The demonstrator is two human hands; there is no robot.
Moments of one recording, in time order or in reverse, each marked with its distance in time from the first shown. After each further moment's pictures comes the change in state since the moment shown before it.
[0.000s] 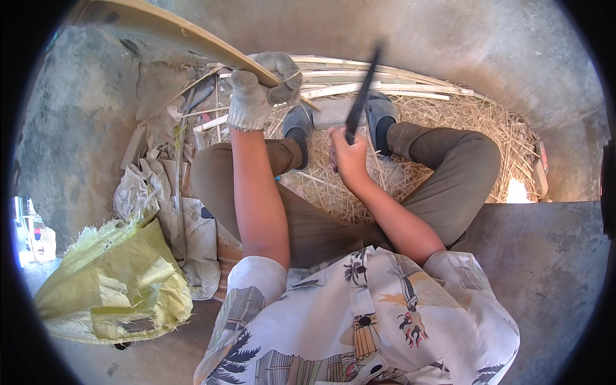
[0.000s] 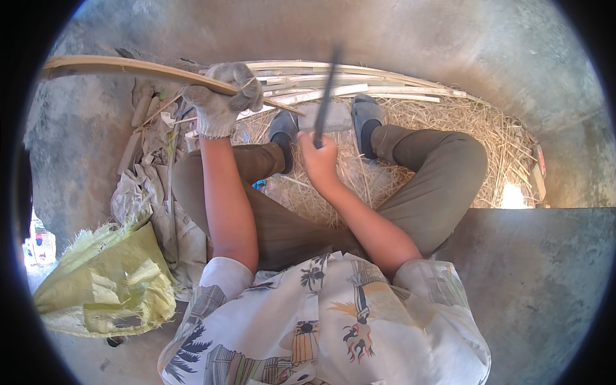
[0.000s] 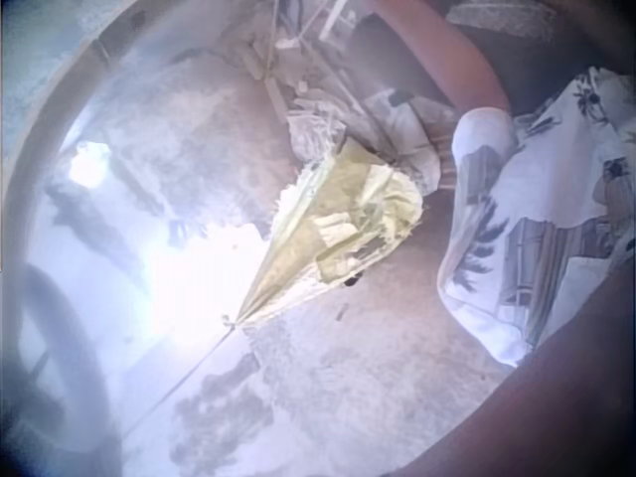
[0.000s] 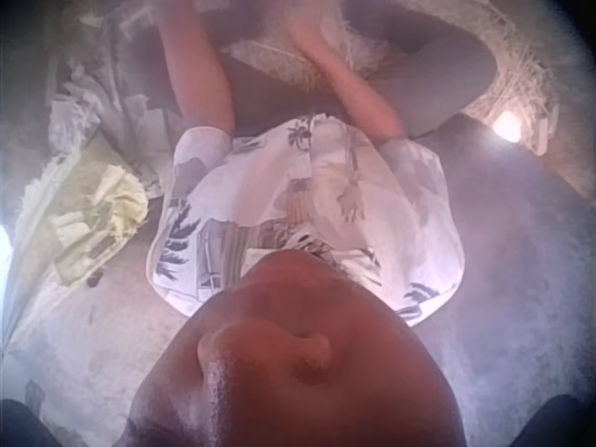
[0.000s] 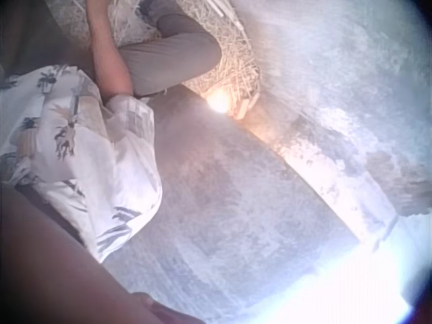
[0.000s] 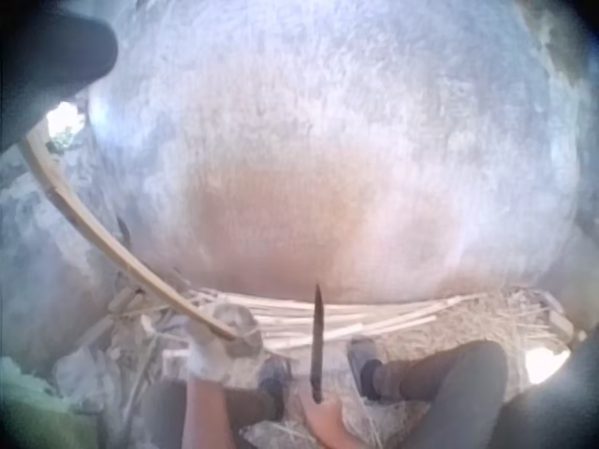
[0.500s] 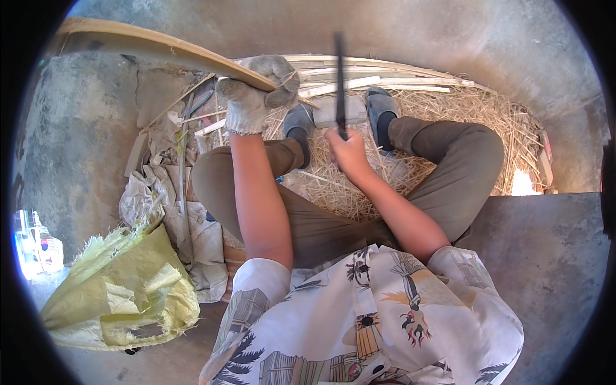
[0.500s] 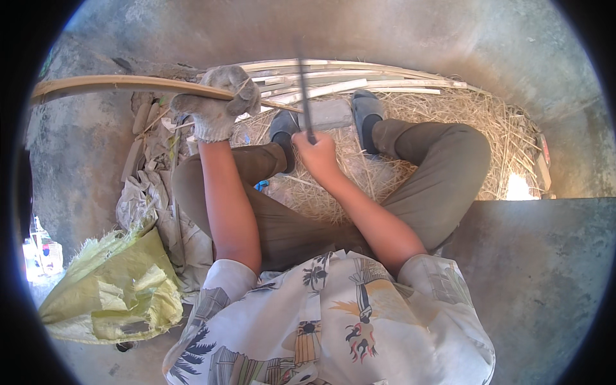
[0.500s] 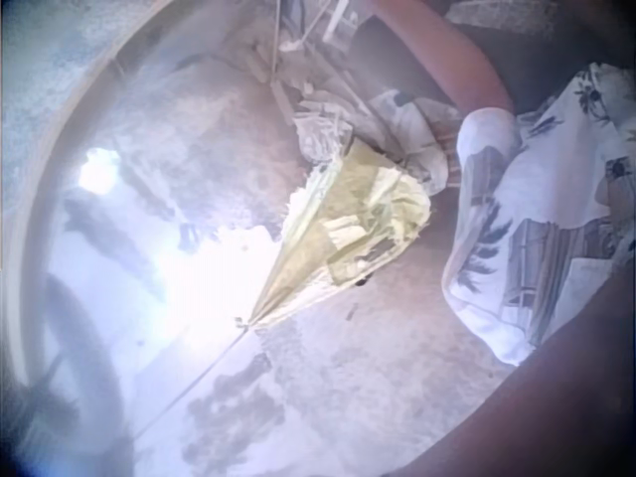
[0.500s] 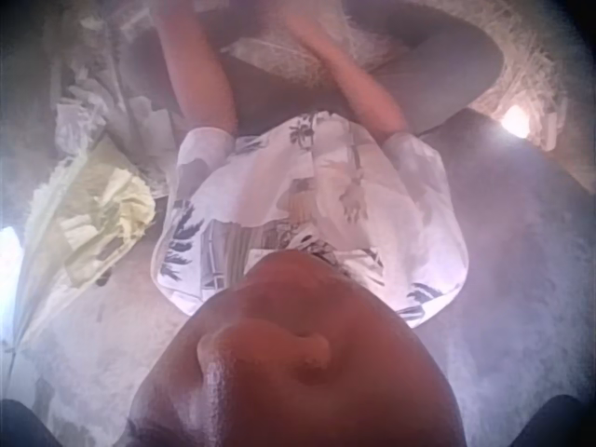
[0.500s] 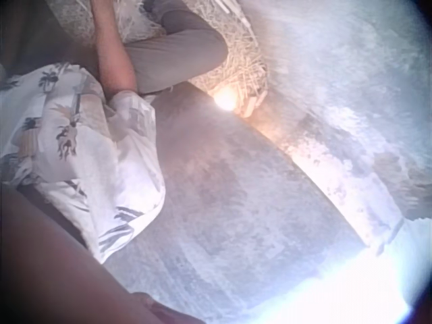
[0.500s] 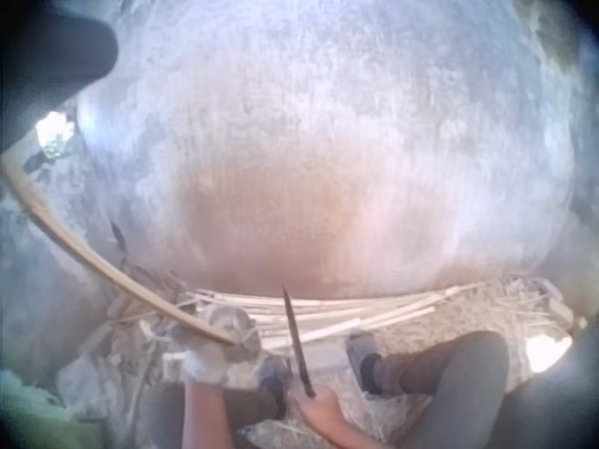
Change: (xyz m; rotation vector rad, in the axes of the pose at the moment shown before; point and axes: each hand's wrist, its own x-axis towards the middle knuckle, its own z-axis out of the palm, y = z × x) left_hand -0.008 -0.036 -0.040 -0.227 0.059 -0.032; right_hand 0.008 -0.002 -0.005 -0.216 -0.098 -0.016
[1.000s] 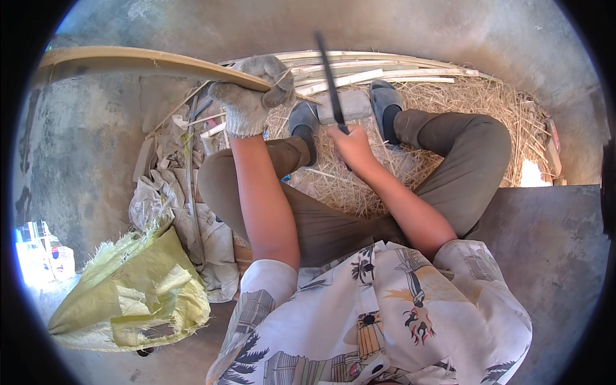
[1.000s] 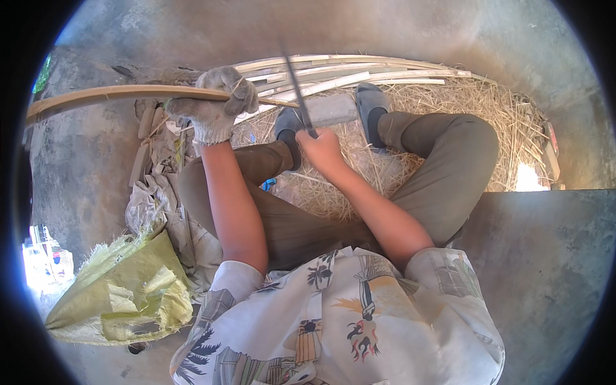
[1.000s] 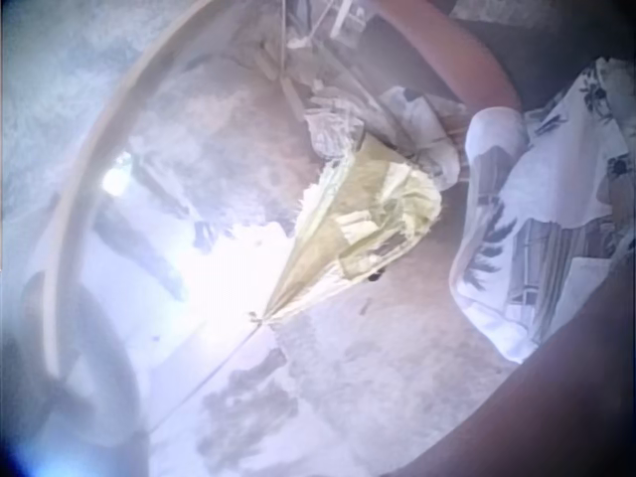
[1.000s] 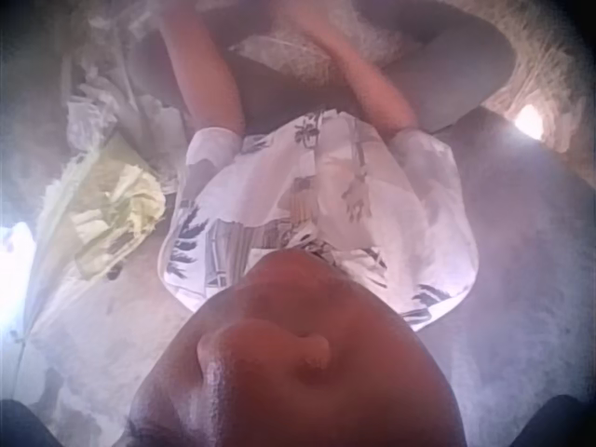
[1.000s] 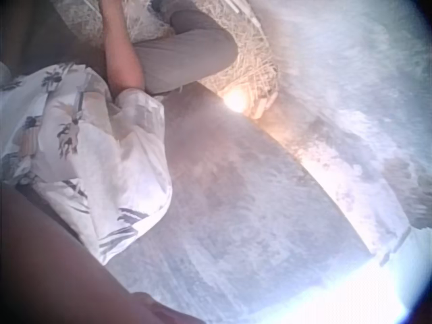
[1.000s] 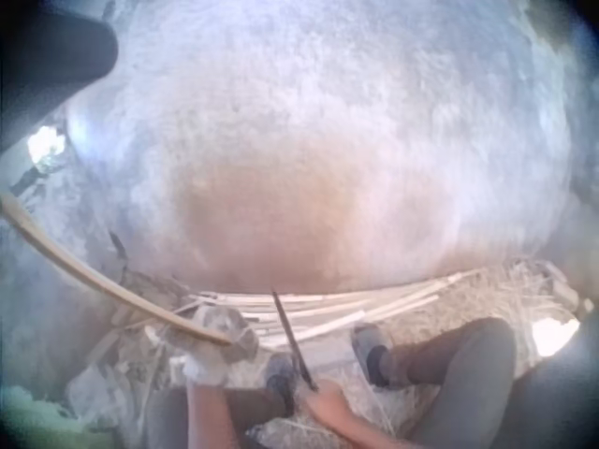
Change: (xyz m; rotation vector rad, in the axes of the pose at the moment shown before) left_hand 0.014 0.011 0.007 -0.085 -0.316 -0.046; right_hand 0.005 -0.001 -0.006 -0.007 -0.028 0.183
